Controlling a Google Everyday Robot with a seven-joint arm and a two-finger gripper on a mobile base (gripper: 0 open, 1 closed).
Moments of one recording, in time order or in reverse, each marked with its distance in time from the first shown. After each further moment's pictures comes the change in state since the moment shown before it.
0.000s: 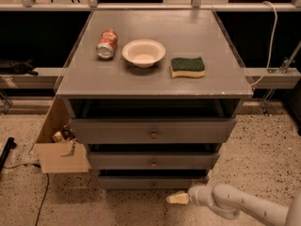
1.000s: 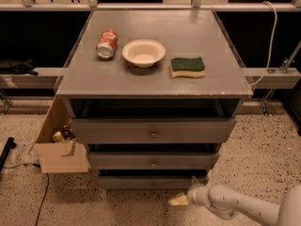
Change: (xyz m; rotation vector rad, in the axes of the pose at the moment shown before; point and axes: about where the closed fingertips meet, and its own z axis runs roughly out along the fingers) arm 0.010 -0.021 0.016 0.093 0.034 -0.234
